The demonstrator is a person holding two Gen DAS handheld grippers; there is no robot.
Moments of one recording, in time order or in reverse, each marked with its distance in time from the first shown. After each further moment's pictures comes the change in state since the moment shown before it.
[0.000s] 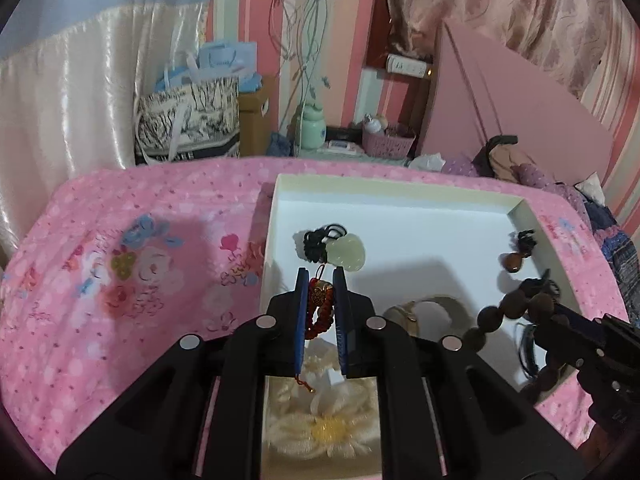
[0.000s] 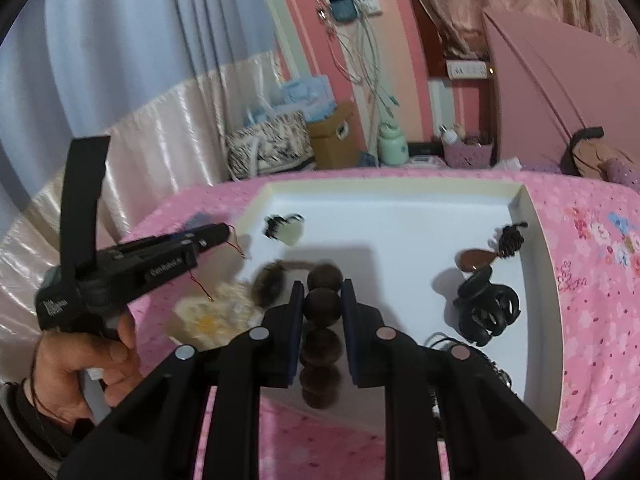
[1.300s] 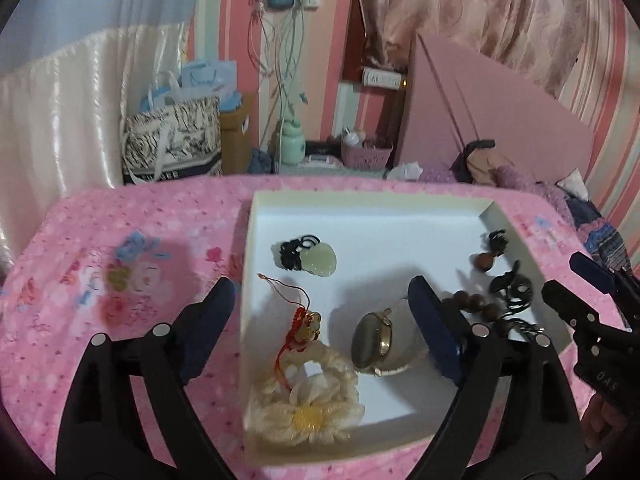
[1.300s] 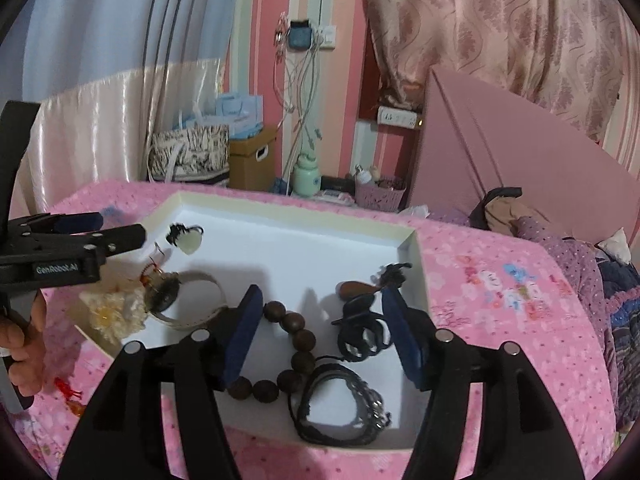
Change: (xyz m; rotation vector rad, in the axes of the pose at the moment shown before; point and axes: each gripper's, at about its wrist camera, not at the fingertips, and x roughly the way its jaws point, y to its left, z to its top) left arm -0.038 -0.006 -0.007 0.050 -0.087 -0.061; right arm -0.039 -0.006 0.005 -0.150 -0.123 -0.359
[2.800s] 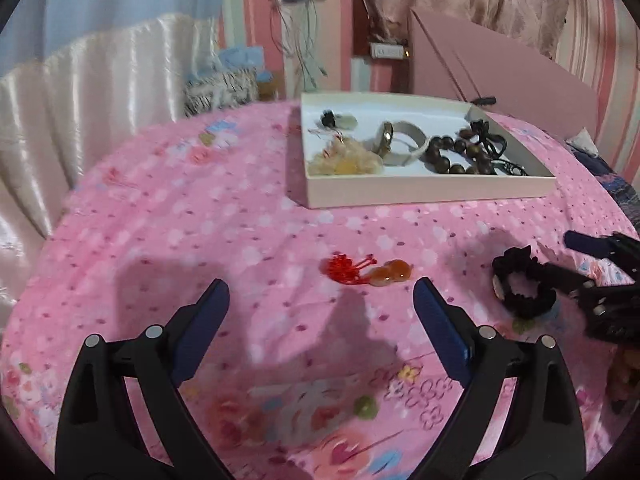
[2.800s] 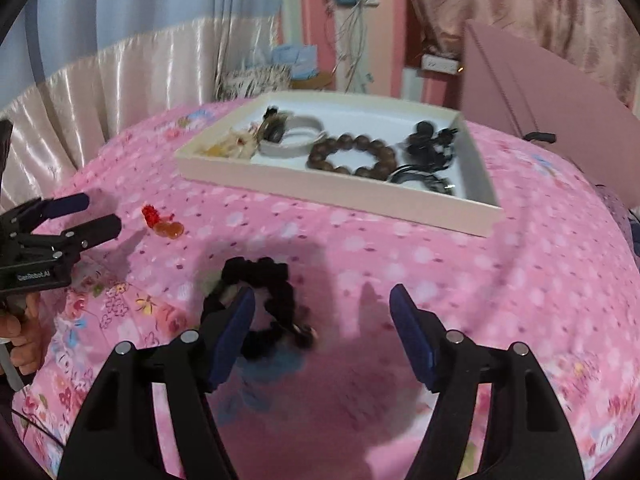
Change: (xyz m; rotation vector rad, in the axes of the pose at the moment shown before) left arm -0.097 0.003 -0.156 0.070 0.056 0.101; right arm -0.069 0.038 -0.130 -0.031 0.174 0.183
